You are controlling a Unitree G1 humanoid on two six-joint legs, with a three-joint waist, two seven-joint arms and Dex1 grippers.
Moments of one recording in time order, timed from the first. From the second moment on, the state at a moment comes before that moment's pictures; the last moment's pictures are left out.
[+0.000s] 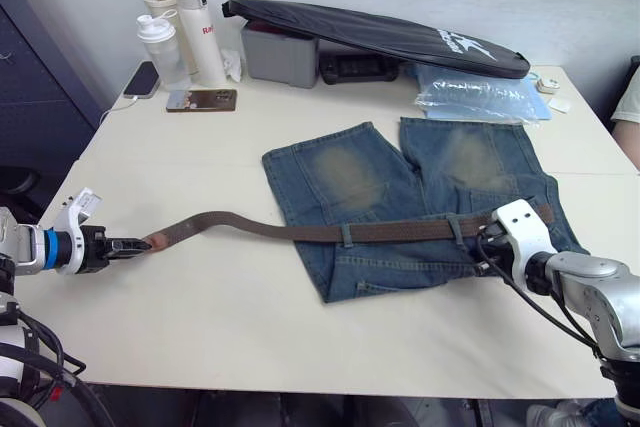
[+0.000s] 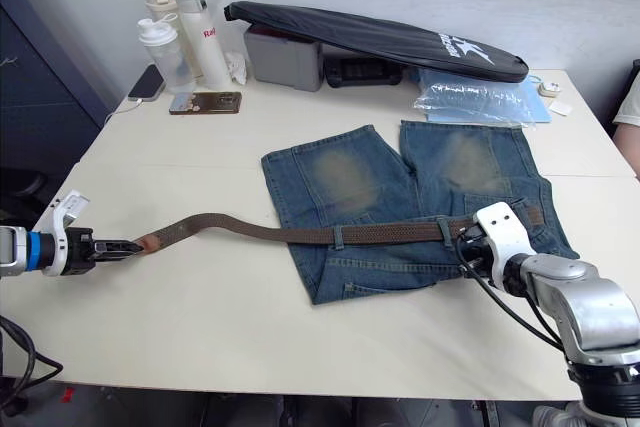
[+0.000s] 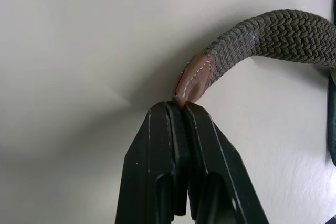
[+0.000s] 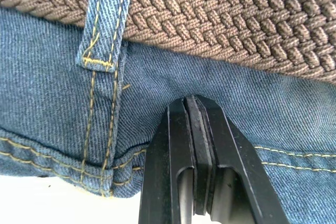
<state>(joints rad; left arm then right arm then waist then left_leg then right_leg) -0.72 1.04 -0.02 0.79 -0.43 1.23 -0.92 -0.17 -0.79 -0.15 -0.35 0.38 1.15 0.48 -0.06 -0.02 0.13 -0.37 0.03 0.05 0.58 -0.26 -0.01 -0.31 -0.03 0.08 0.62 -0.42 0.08</state>
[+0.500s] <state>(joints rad) -0.86 0.94 0.14 0.86 -0.39 0.92 -0.85 -0.22 -0.78 -0.16 -0.40 0.42 1.22 0.50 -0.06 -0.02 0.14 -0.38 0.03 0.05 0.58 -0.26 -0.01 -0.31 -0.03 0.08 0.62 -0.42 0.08</state>
